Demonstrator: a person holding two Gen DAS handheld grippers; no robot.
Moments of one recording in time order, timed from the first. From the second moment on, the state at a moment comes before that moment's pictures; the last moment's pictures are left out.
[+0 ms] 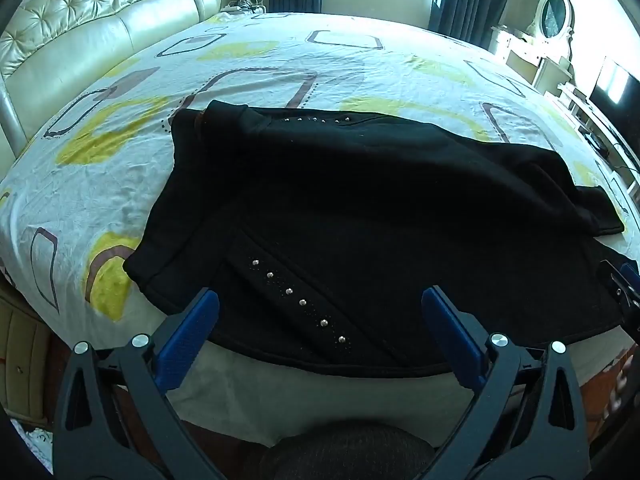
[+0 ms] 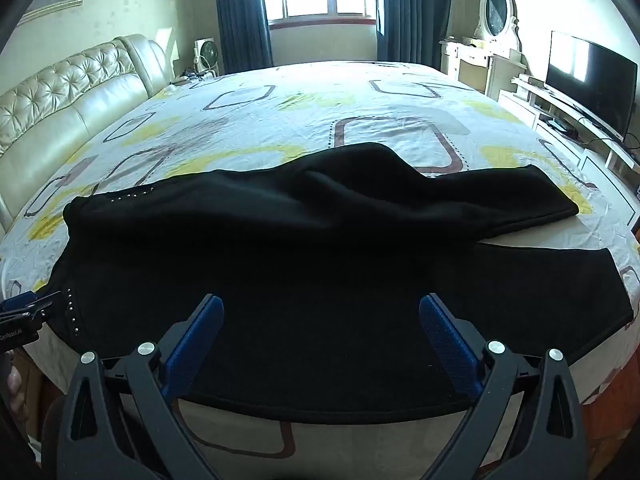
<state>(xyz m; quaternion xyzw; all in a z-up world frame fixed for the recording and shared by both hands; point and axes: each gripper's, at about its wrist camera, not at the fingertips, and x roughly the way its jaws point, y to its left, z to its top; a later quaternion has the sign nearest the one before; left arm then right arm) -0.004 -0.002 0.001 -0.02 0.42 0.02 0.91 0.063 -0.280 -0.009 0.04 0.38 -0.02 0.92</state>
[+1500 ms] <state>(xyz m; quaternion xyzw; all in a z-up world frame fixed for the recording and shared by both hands) 0.002 -0.012 -0.010 -0.01 0.46 0.00 0.89 0.071 -0.270 -0.031 0.04 0.42 -0.01 0.91</state>
